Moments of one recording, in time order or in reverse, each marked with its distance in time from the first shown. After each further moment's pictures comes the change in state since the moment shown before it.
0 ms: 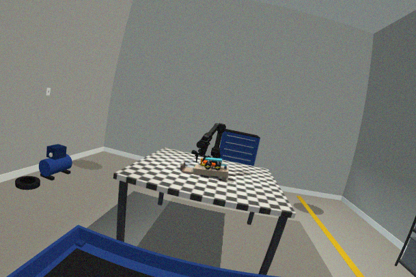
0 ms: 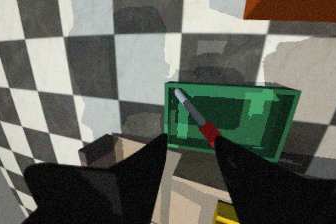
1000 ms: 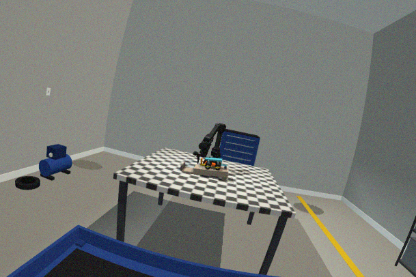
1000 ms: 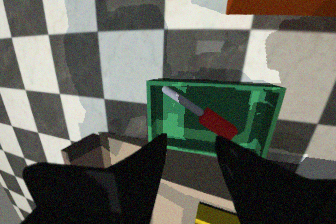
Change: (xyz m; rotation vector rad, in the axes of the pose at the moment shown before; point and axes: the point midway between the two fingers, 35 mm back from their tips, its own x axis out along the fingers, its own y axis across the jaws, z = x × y) arm 0.005 -0.017 -0.003 0.000 -0.001 -0.003
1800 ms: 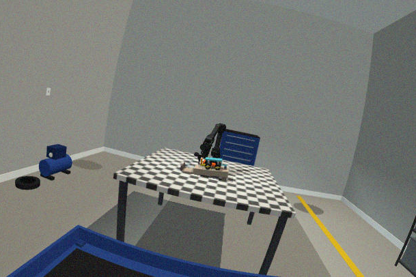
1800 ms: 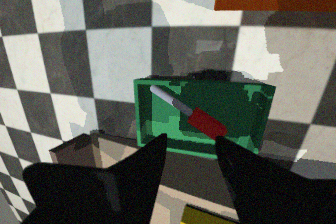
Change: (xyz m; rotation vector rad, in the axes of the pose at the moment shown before) arm 0.004 -0.012 -0.001 0.000 0.003 0.000
